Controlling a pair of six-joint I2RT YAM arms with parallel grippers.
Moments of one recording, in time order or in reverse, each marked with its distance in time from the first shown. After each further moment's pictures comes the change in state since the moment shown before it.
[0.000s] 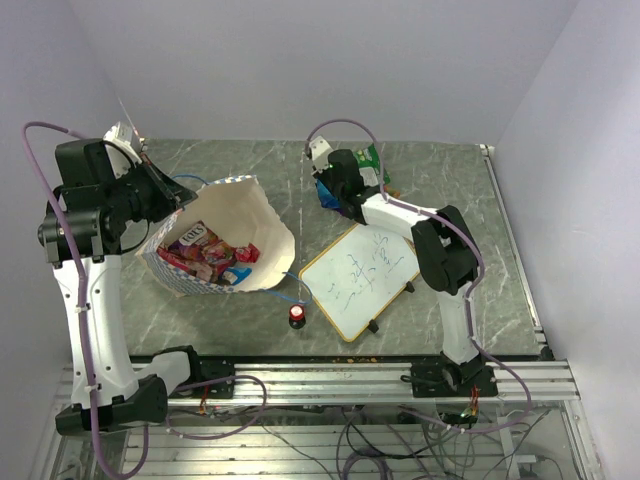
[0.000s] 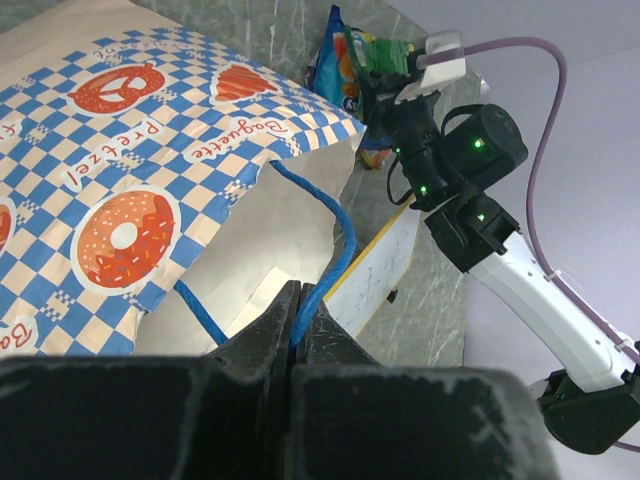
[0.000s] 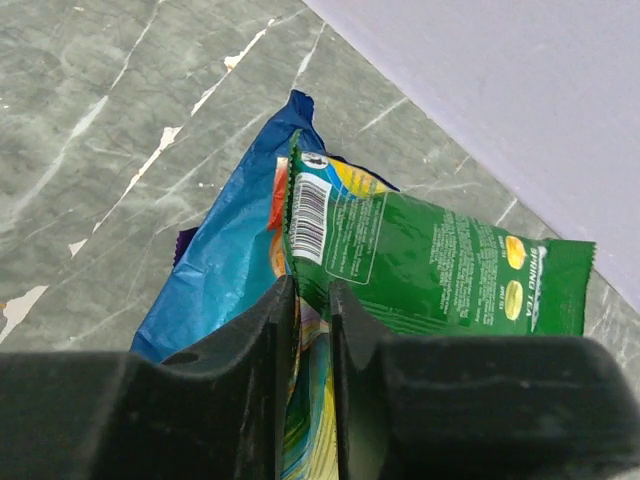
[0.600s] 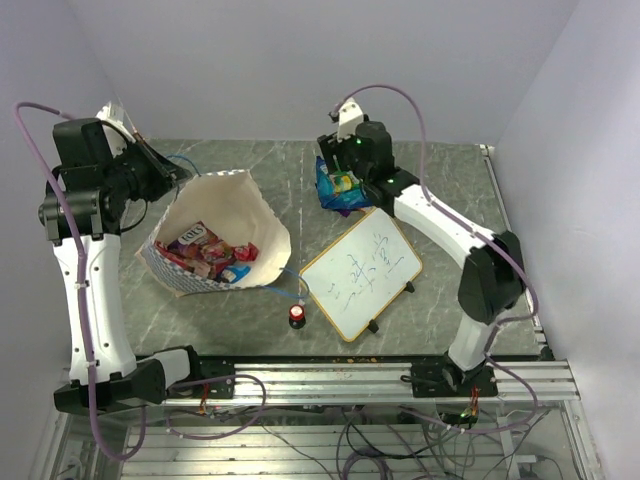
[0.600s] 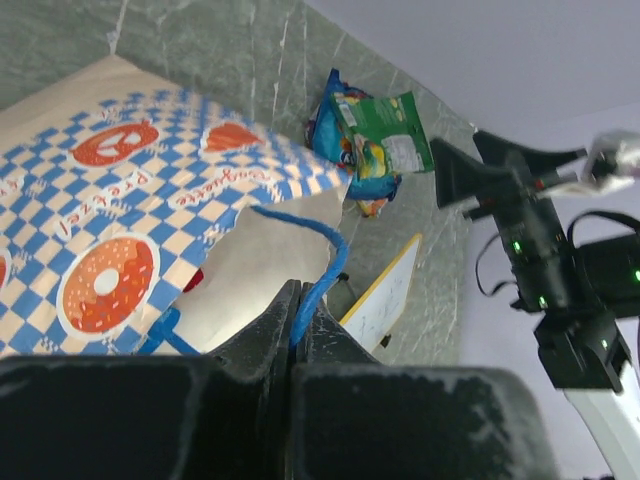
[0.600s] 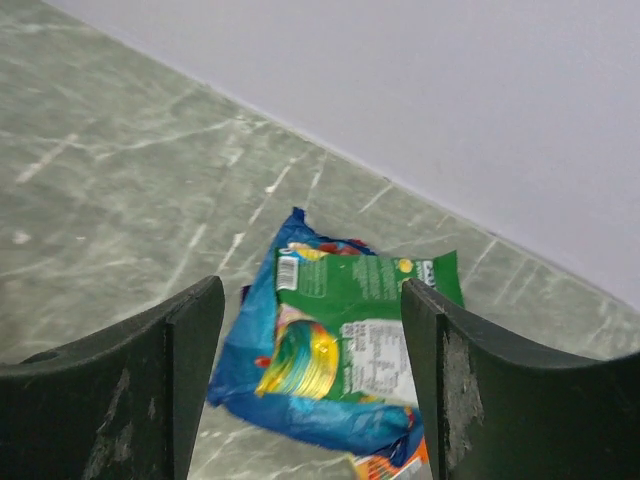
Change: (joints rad) left arm 0.000 0.089 0.066 0.079 -0.050 -0.048; right arm -0.006 -0.302 0.019 -0.165 -0.090 0.213
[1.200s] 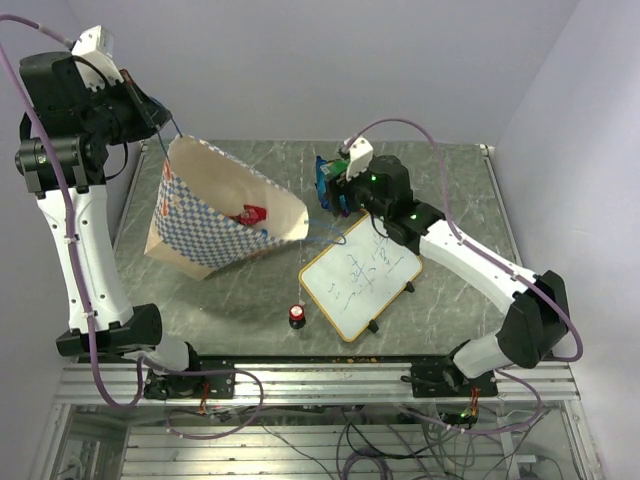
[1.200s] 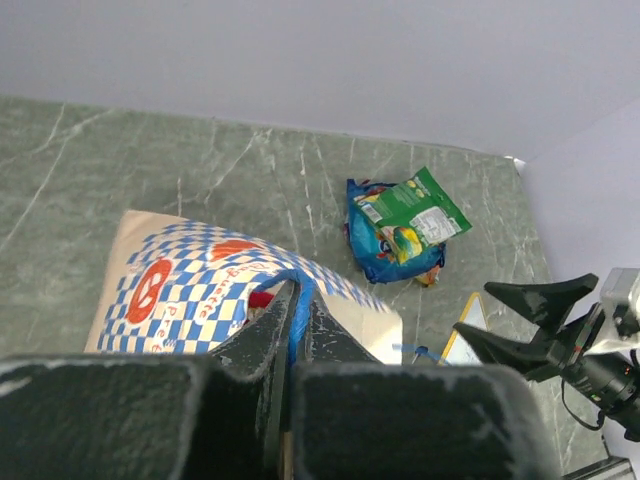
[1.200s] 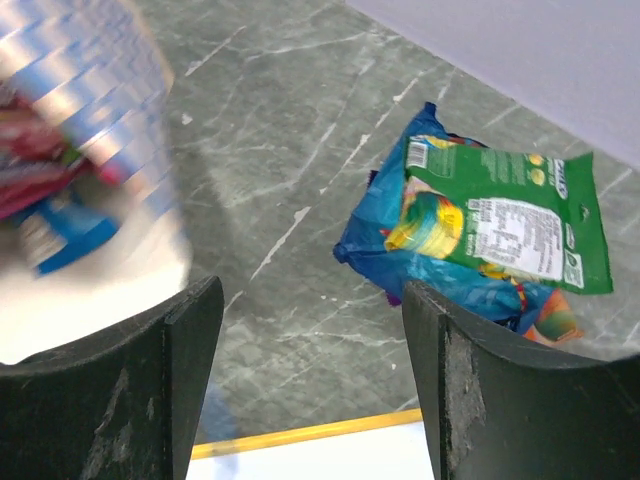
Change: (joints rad) left arm 0.002 0.312 0.536 -0.023 -0.010 0.285; right arm 0.068 -0.359 -0.340 -0.109 -0.164 0.175
